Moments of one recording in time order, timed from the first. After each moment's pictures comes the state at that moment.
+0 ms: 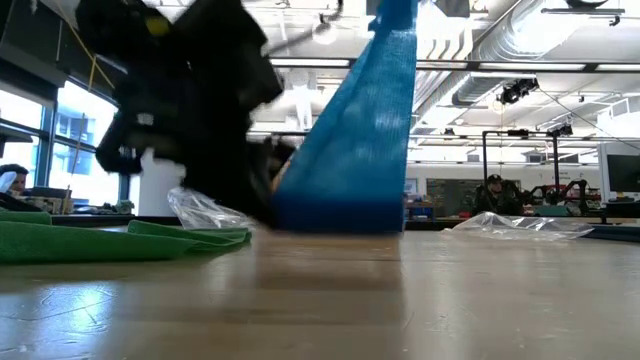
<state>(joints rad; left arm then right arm) -0.19 1.76 0.76 0.25 0.16 0.26 -0.24 1.45 1.92 -1.19 0.07 -0.28</state>
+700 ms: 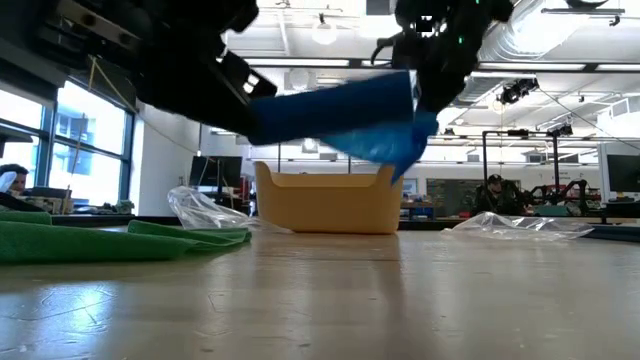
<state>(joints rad) -0.34 1.62 0.77 0.24 0.06 0.05 -0.27 1.44 1.15 -0.78 -0.03 -0.14</state>
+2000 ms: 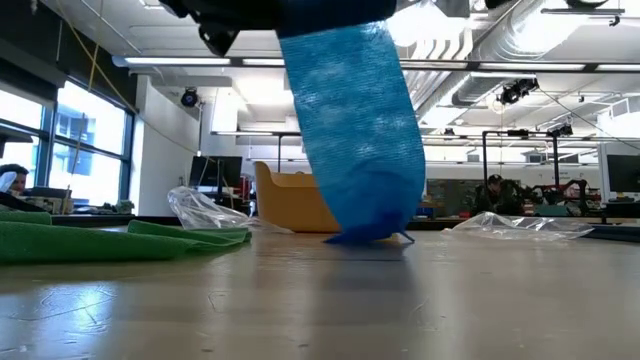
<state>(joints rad) -0.41 1.40 0.87 0.06 -0.36 -0.16 0.60 1.29 0.82 0.00 0.56 -0.03</state>
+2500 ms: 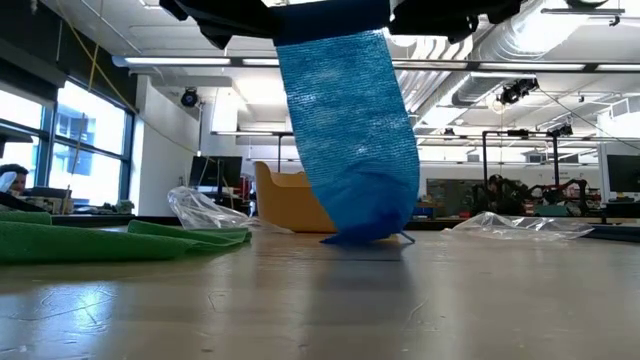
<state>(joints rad) -0.41 1.40 0.90 -0.03 -0.40 -0.07 0.48 1.41 0.82 0.15 0.51 -0.01</state>
